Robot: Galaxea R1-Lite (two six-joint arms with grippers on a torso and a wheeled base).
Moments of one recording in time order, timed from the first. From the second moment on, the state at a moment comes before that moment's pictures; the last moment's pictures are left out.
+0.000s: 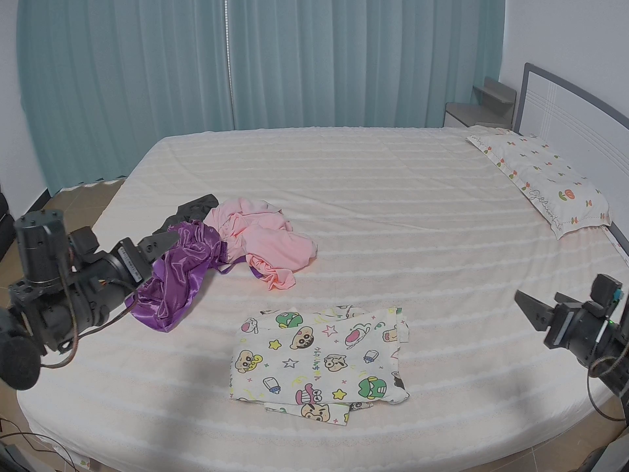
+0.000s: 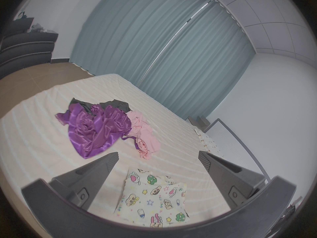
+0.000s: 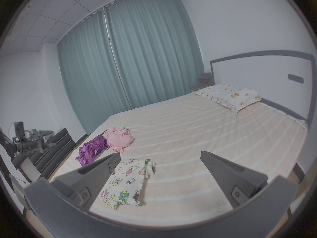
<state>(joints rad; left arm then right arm) -0.25 1.40 -0.49 -0.65 0.03 -0.67 0.41 1.18 -0.18 -0.75 -0.30 0.32</state>
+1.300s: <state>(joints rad) 0.02 0.08 -0.36 0.24 0.41 -0.07 0.01 0.02 -0.03 0.05 -0.21 -0.16</state>
